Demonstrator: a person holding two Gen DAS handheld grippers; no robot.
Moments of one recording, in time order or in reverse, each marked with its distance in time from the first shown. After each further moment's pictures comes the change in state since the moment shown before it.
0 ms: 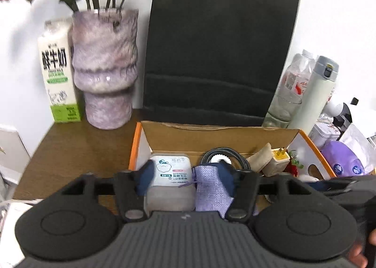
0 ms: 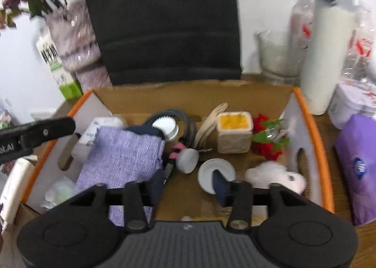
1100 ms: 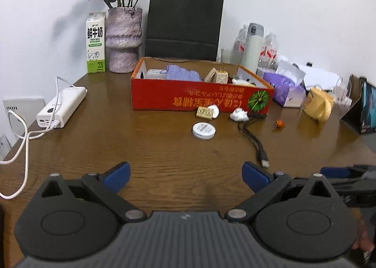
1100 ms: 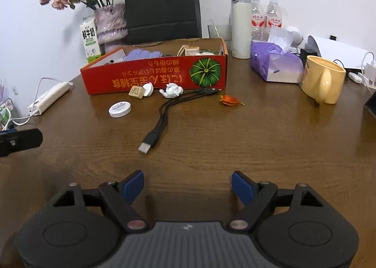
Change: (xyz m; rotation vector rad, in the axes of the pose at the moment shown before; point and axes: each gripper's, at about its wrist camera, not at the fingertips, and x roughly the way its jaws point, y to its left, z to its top) left arm -0.219 -0.051 -0.241 0.048 -0.070 0.008; right arm -0.188 -0.008 -0.286 -0.021 -0.168 -0.096
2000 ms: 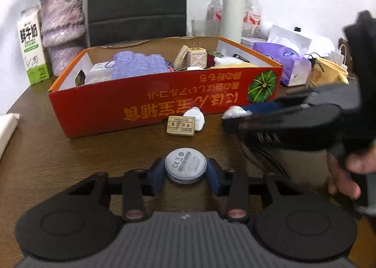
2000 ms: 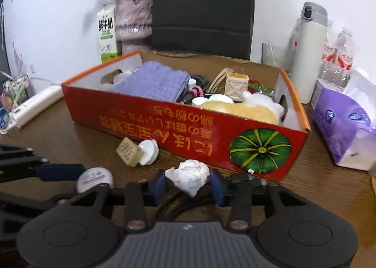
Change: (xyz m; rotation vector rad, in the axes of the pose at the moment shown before) left arm 0.151 -0.022 0.049 0.161 0.109 -0.120; right arm 0.153 0.020 0.116 -0.227 -0.024 0.102
